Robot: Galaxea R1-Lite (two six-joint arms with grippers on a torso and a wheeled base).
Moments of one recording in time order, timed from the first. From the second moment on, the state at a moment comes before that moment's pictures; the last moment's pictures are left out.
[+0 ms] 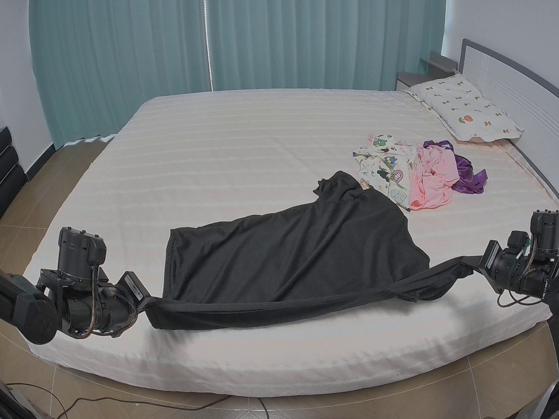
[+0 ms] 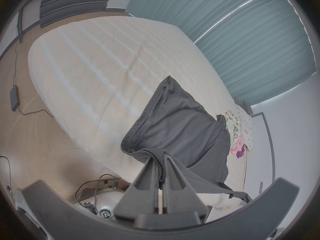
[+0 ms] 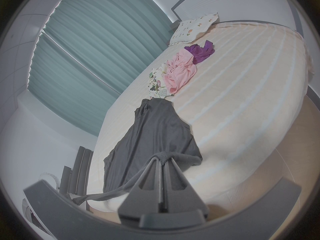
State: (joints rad) left arm -0.24 1.60 -0.48 -0.37 -0.03 -0.98; right arm -0.03 1.58 -0.41 -0.67 0.26 0.65
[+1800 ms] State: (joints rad) left arm -0.16 2.16 -0.74 -0.77 0.05 -1.11; right arm 0.03 2.15 -0.79 -0.83 0.24 0.71
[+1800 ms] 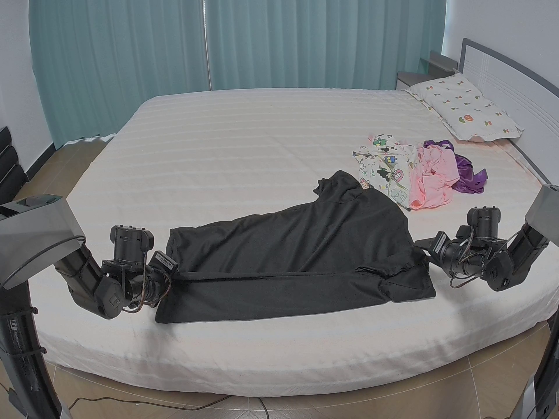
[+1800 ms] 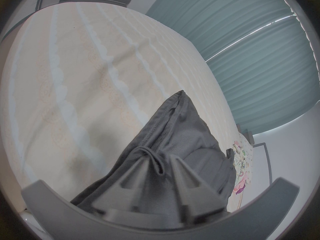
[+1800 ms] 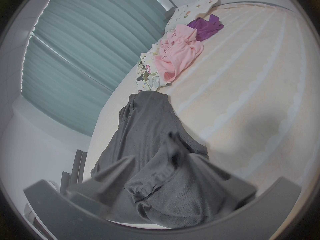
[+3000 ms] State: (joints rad) left arm -0.05 2.00 -0.51 -0.94 -0.37 -1.30; right arm 0.18 2.20 -0.86 -0.83 0.10 1.24
